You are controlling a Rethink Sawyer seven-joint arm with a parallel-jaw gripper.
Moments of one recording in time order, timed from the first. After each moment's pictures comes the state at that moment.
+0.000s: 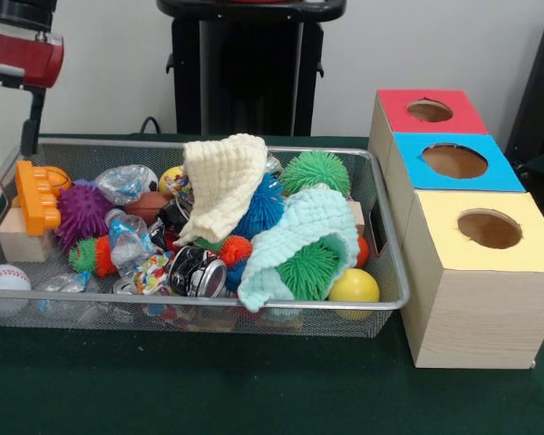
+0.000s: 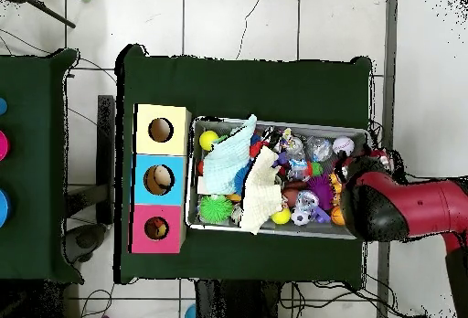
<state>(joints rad) -1.09 -0.84 0.78 1.77 -1.04 0.49 1.59</state>
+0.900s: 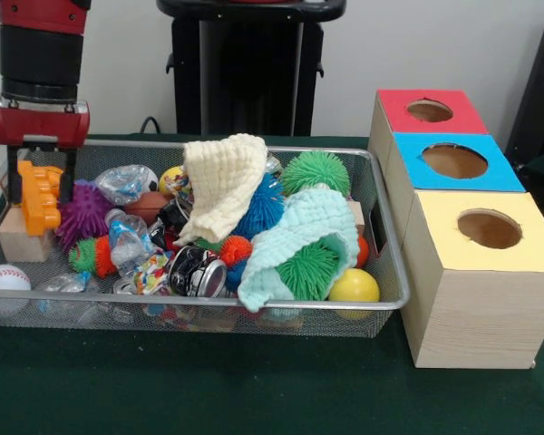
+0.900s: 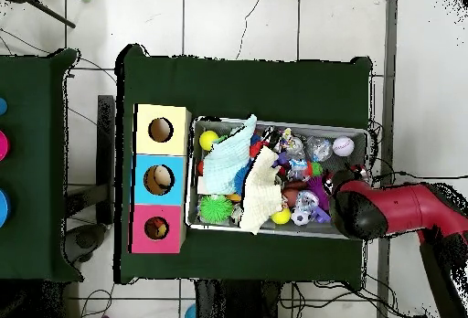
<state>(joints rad) -1.07 -0.66 0.67 1.75 -1.08 0.49 1.59</state>
